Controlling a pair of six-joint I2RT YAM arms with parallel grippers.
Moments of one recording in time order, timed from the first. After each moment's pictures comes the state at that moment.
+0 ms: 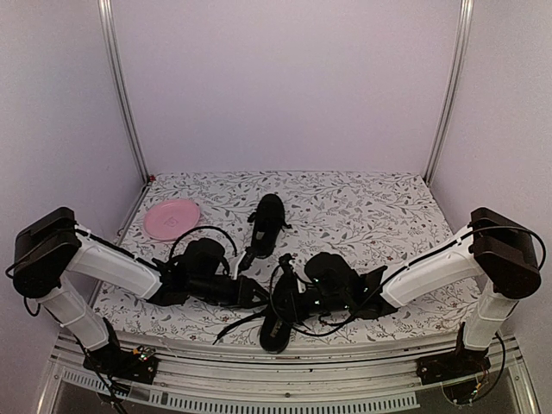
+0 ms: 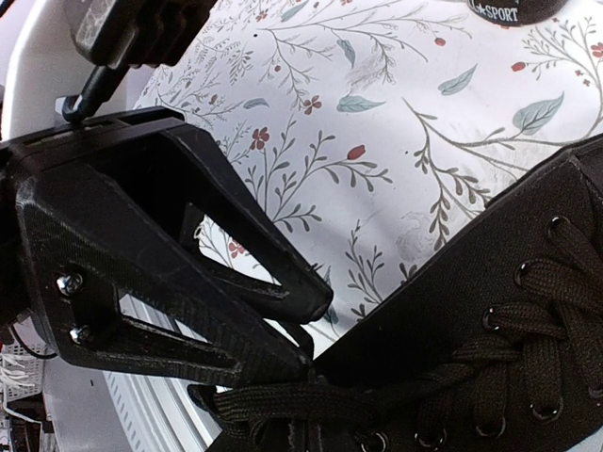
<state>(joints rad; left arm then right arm) -0.93 1.59 0.56 0.43 0.39 -0.84 1.16 1.77 0.82 0.33 -0.09 0.73</state>
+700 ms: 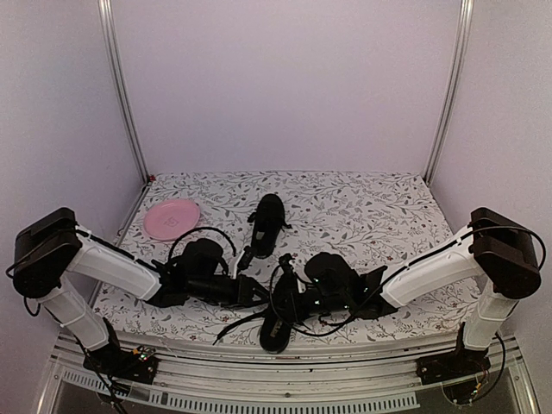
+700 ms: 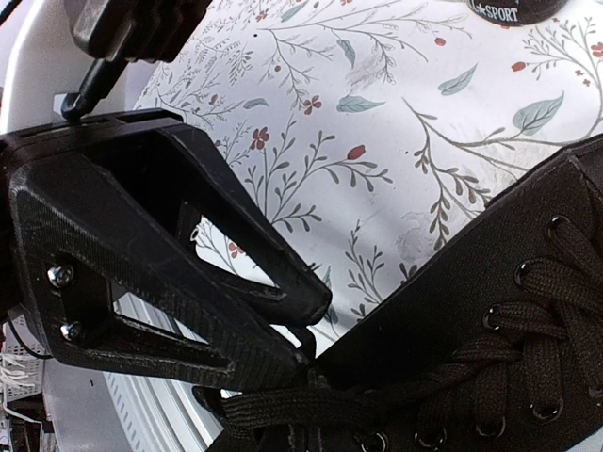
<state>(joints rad) -0.93 1.59 0.54 0.48 0.39 -0.89 1.16 1.77 0.82 0.33 -0.09 0.73</state>
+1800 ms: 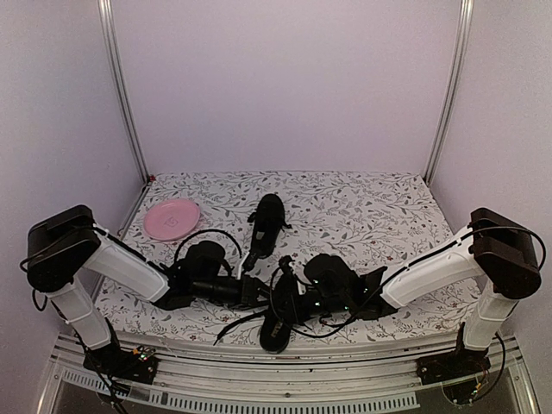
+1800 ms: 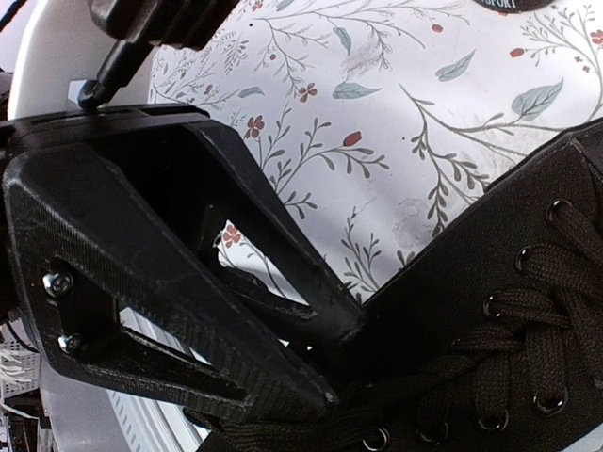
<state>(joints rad) -0.93 1.69 0.54 0.66 0.46 -0.93 1.16 1.77 0.82 0.31 -0.09 0.73</state>
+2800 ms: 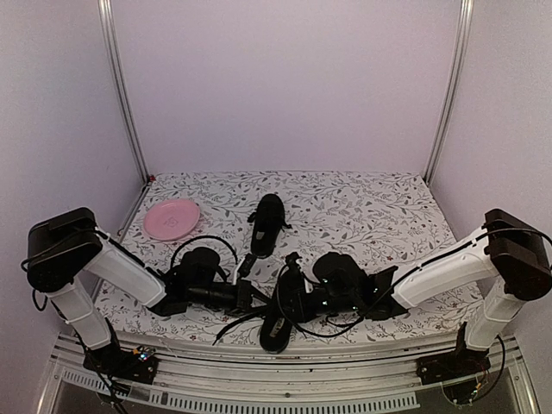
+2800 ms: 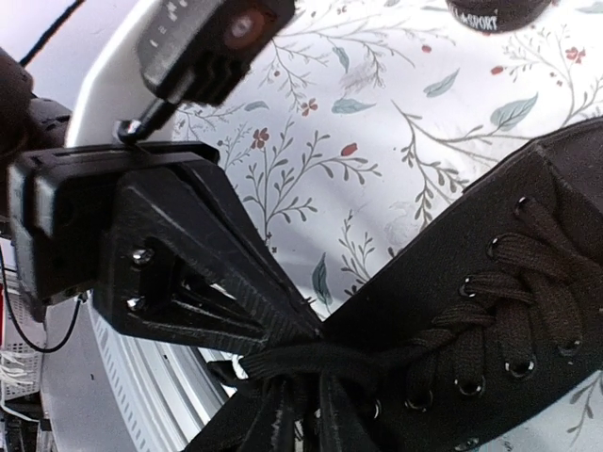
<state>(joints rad) -0.94 1.69 0.48 0.76 0.47 -1.00 1.17 1.71 0.78 0.31 -0.07 0.73</state>
